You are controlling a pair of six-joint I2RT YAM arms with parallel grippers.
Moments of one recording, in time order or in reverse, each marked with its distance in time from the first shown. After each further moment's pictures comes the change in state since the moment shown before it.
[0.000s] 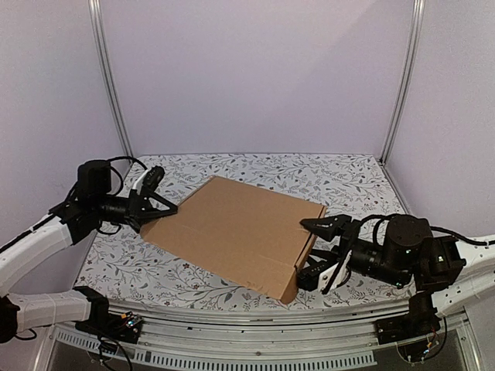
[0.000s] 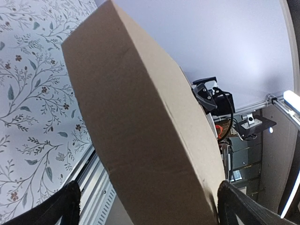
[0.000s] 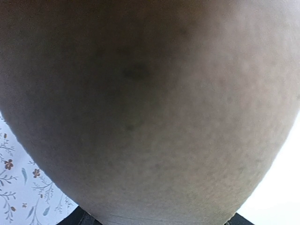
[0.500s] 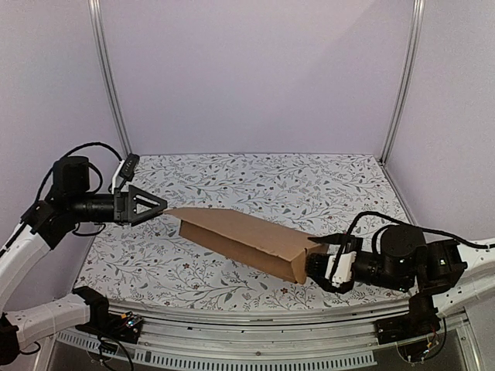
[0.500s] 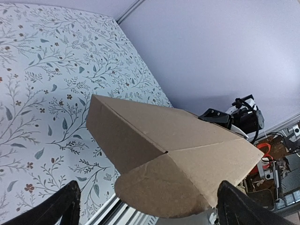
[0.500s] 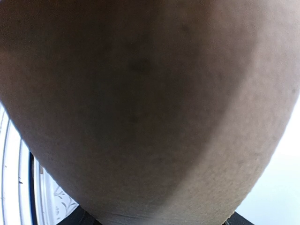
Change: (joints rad) left arm 0.002 -0.182 0.138 -0.374 -0.344 0.277; right arm 0.000 -0.056 -0.047 -0.168 -0.050 0.621
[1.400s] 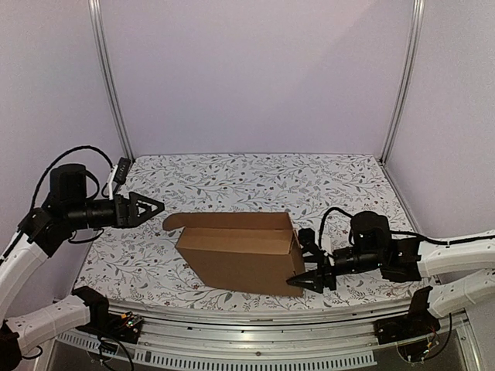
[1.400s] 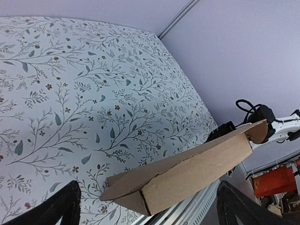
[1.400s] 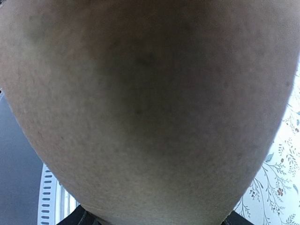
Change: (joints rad) left arm 0.000 -0.081 -0.037 -0.060 -0.260 0.101; right arm -0.420 0.267 -0.155 0.349 -0.824 0.536
